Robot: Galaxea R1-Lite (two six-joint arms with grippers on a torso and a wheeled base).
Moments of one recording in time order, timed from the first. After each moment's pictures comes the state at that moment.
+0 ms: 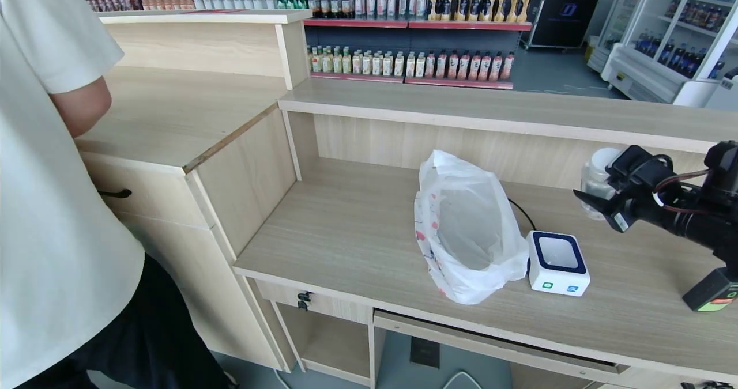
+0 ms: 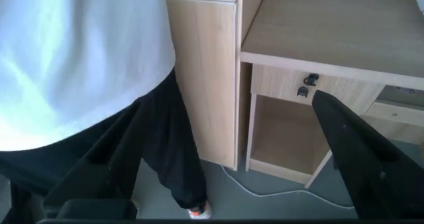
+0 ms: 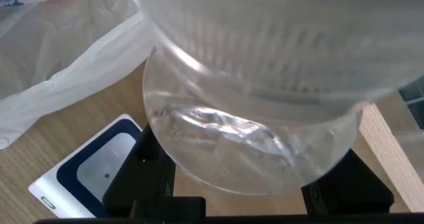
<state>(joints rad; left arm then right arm) 0.00 0.00 0.00 0.04 0.08 0.07 -0.15 1.78 -0.75 -0.89 0.36 -0.89</state>
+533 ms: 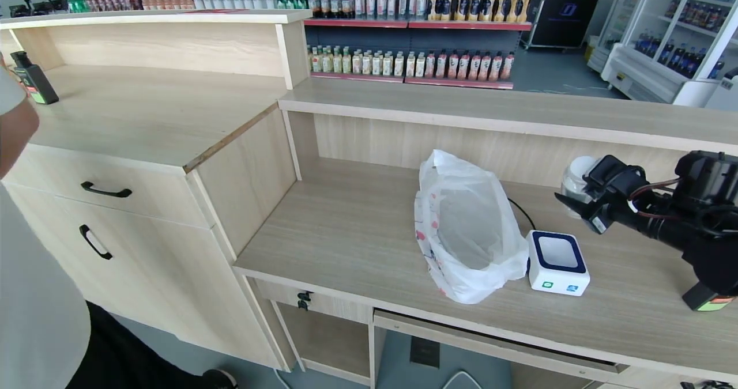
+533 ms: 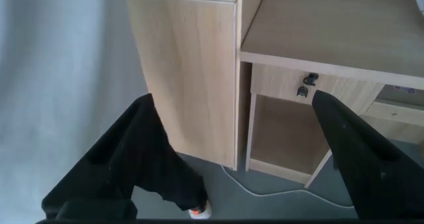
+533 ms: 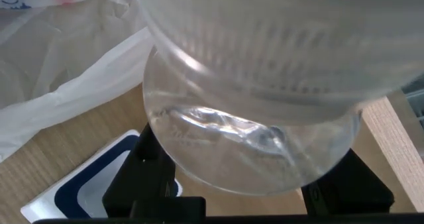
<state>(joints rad) 0.00 0.00 0.00 0.04 0.08 0.07 -0.12 1.88 -0.75 -1.02 0.37 -0.90</state>
